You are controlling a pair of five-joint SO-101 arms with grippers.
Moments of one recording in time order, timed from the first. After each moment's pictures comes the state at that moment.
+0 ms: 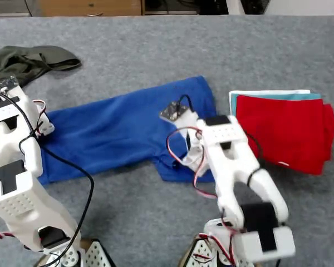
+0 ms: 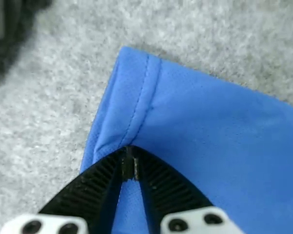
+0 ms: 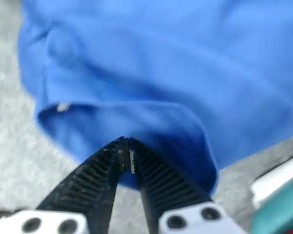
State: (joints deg) left arm -27.6 17.8 13.2 55.8 1.4; right arm -12.7 -11.4 46.2 65.9 30.8
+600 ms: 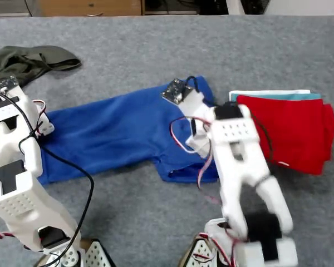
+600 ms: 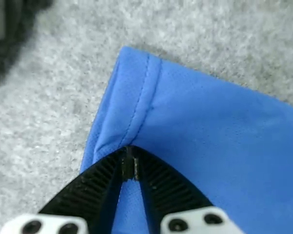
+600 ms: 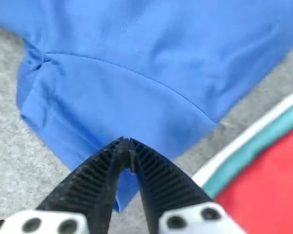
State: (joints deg) left arm -27.7 17.8 13.2 55.8 1.4; right arm -11.2 -9.7 32.4 68.7 32.3
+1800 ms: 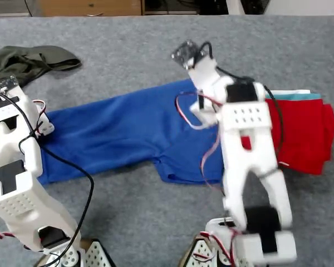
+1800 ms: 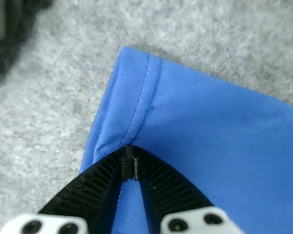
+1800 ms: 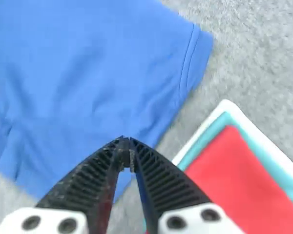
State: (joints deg) left arm -27.7 17.8 13.2 55.8 1.4; right arm -9.6 -5.8 8.4 72.3 25.6
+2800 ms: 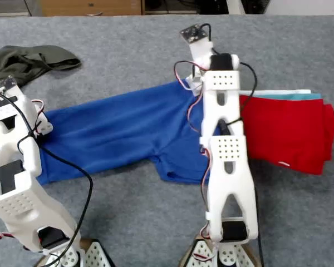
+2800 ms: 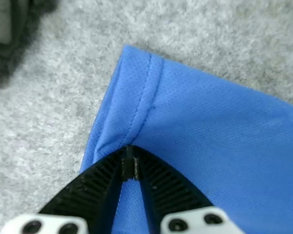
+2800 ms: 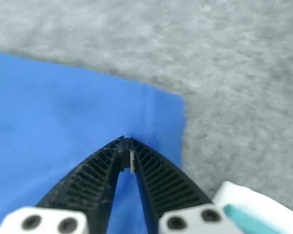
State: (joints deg) left arm -28.2 18.0 12.5 56.1 1.4; right arm -7.3 76.8 -92.5 96.1 16.9
